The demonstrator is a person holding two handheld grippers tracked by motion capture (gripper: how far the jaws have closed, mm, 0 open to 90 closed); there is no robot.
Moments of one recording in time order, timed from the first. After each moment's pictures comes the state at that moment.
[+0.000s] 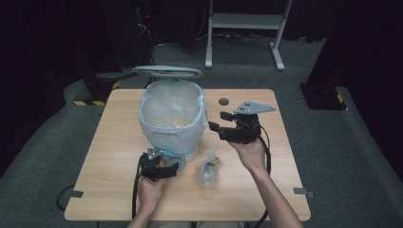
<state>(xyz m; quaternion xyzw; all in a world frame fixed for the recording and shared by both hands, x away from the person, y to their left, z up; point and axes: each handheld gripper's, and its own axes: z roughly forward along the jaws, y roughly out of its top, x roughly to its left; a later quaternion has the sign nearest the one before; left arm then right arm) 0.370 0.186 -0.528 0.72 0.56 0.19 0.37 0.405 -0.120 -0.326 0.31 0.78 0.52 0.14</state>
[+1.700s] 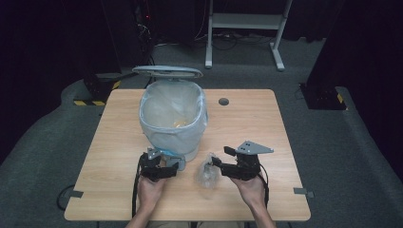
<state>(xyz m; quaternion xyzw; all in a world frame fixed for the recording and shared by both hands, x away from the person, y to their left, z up) 0.370 0.186 -0.528 0.72 0.56 0.19 0.37 0.350 -0.132 -0.418 0.36 0.78 0.50 0.12</state>
